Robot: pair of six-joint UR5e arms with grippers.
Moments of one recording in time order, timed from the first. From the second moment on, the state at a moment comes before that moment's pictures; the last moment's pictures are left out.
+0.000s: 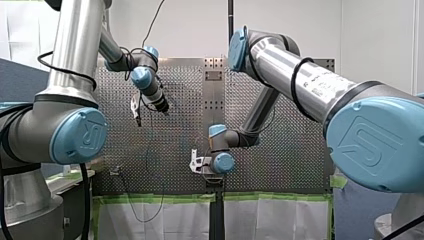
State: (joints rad) left arm -0.14 -1.78 -1.71 -3.19 -1.55 -1.96; right arm 2.35 -0.55 1.33 -0.50 1.67 1.70
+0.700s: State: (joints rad) left arm -0.20 -1.64 -1.74 -3.27 -1.60 -1.99; right arm 2.36 -0.55 1.33 -0.50 1.68 1.70
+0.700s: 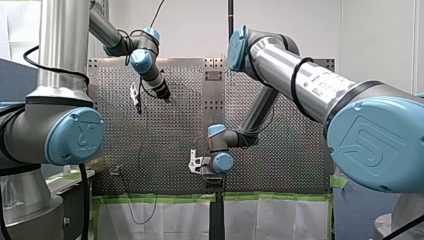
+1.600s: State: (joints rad) left arm -0.18 -1.67 -1.74 -3.27 -1.71 -1.90; right arm 2.34 -0.55 1.34 -0.52 1.75 1.77
